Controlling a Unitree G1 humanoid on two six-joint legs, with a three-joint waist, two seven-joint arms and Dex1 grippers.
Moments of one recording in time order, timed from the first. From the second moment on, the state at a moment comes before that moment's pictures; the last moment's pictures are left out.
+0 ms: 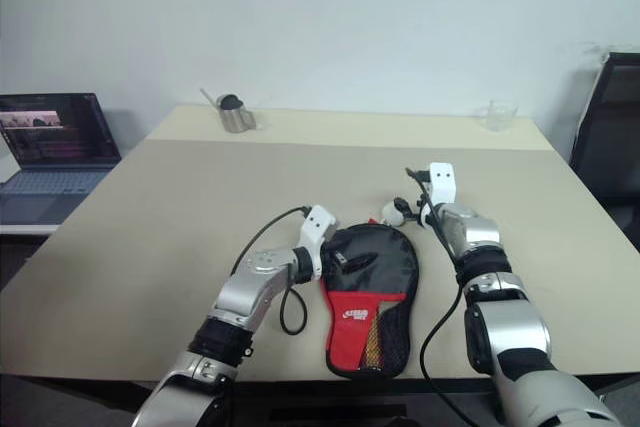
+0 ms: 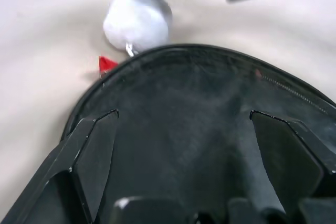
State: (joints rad) left arm -0.64 0.19 -0.15 0.33 -0.13 0.41 -0.71; right arm -1.07 -0.23 -0.14 0.97 0.22 0.45 0.28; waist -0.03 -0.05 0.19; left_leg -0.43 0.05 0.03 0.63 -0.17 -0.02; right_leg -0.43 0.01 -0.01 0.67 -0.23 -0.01
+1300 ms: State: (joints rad) left arm -0.62 0.19 -0.16 0.32 -0.13 0.40 -0.69; right arm -1.01 -0.22 -0.09 0.90 0.13 0.38 0.39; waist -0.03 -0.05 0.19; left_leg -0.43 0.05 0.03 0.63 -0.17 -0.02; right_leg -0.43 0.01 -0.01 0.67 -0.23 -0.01
